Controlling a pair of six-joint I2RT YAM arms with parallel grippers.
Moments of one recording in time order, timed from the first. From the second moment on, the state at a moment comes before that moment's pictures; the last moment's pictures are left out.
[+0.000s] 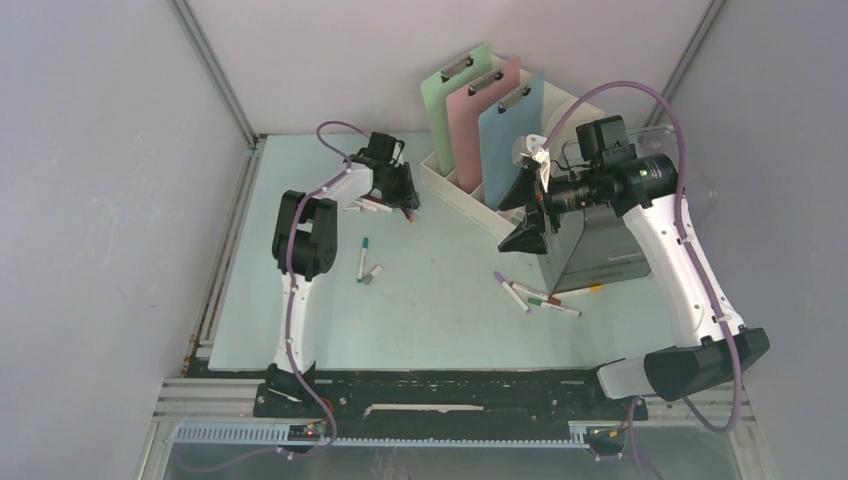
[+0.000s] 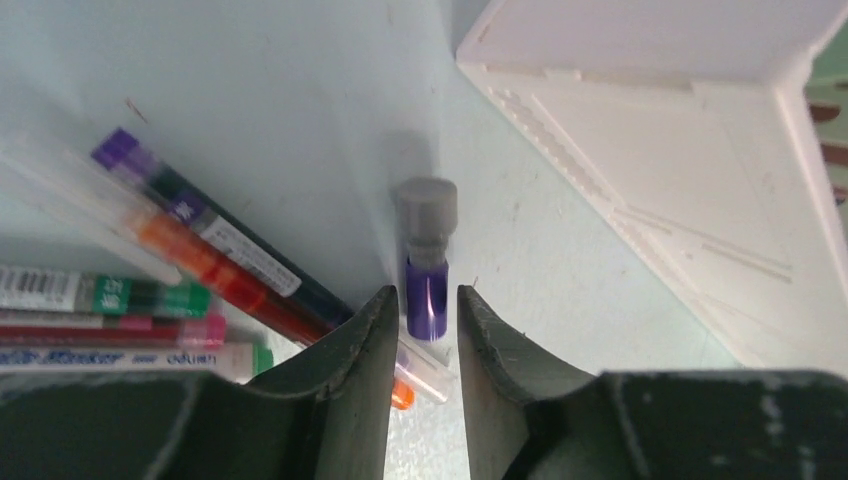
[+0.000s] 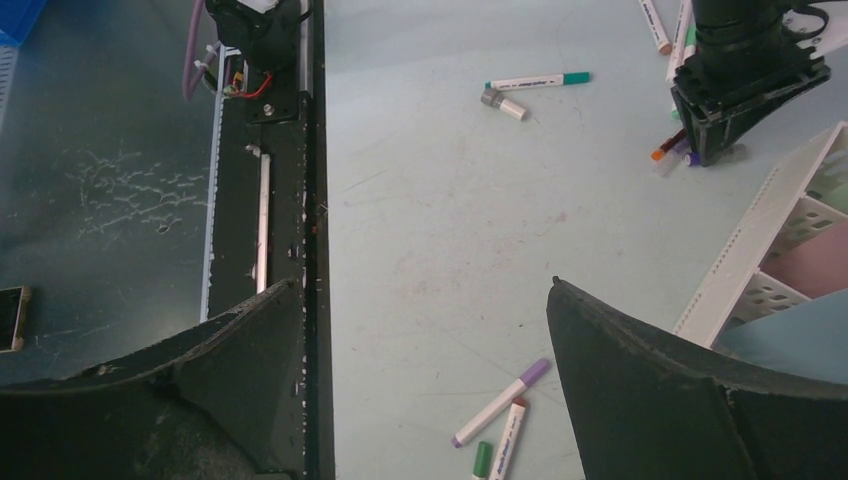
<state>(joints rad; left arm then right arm) -0.30 2.34 1.86 -0.51 0.28 -0.47 0.29 1.39 1.68 -1.21 -1.06 -0.74</state>
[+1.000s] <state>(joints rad) -0.36 1.15 0.80 0.01 -0.03 -0.40 0.15 1.11 1.56 -1.18 -1.00 -0.75</state>
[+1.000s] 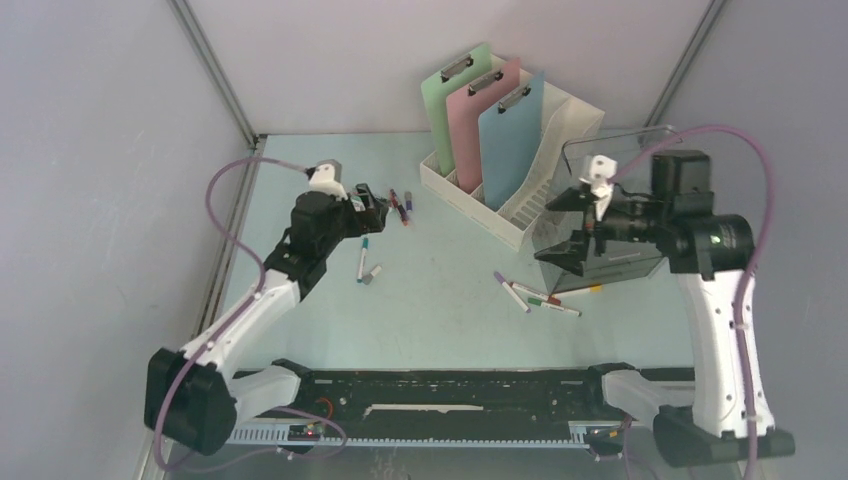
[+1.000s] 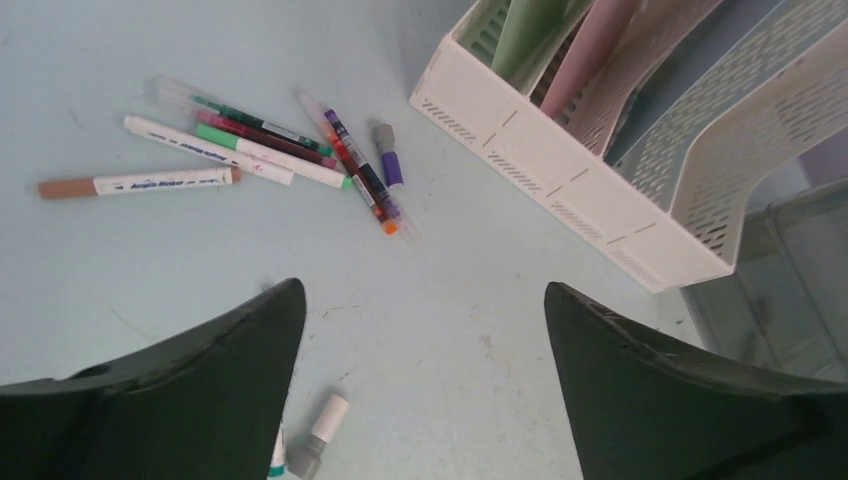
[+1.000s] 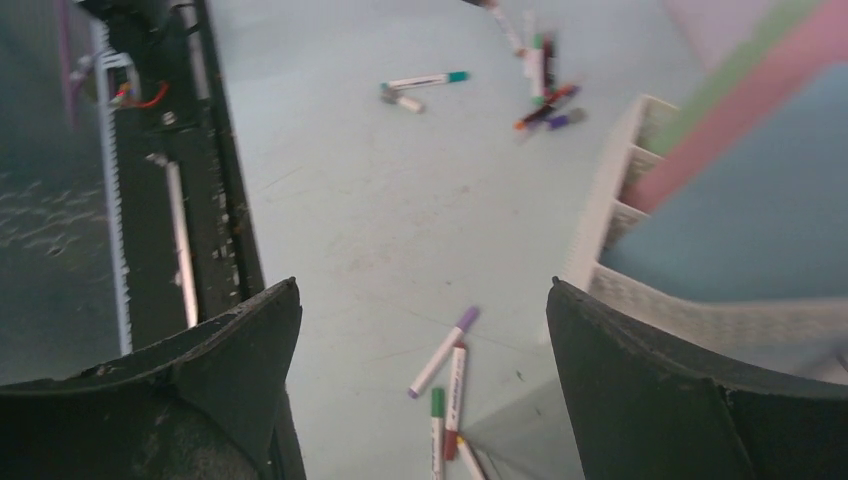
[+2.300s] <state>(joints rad) -0.35 0.55 0.72 -0.41 0.08 -0.27 -0.16 0.89 0.90 -0.68 -0.56 -0.45</state>
